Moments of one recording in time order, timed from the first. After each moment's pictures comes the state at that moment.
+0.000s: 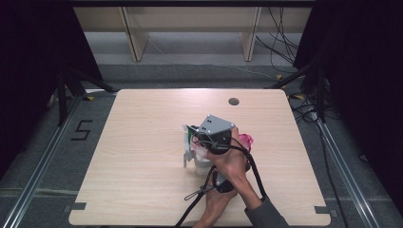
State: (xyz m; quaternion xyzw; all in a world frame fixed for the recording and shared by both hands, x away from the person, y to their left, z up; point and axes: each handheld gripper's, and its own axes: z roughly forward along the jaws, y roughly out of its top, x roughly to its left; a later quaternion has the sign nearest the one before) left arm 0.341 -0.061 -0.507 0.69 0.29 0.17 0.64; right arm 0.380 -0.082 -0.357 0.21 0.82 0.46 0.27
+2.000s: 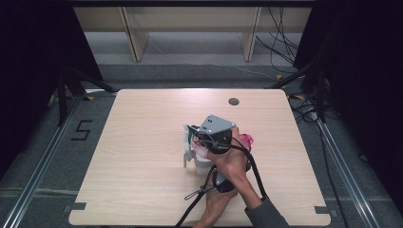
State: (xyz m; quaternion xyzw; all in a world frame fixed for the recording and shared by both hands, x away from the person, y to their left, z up) left arm 0.341 -0.062 -0.507 0.69 0.30 0.17 0.64; right arm 0.382 -0.084 -0.357 0.20 0.82 0.46 0.27
